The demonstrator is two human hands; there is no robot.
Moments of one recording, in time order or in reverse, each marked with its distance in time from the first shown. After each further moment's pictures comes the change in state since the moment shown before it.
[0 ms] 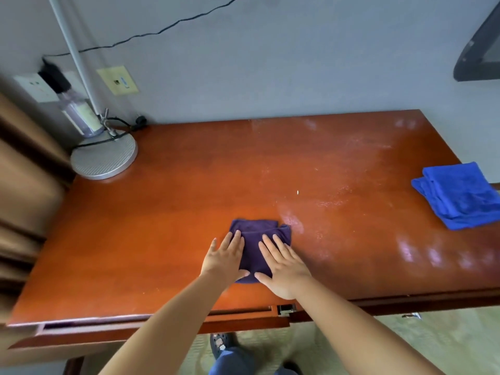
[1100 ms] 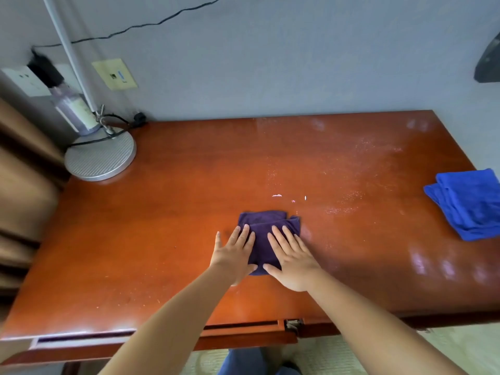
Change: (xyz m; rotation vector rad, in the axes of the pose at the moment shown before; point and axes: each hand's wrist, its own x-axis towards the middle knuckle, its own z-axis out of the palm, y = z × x) left_hand 0.031 -0.013 -0.013 -0.088 -0.003 0.048; right_hand 0.034 0.021 -0.015 -0.029 0.015 0.001
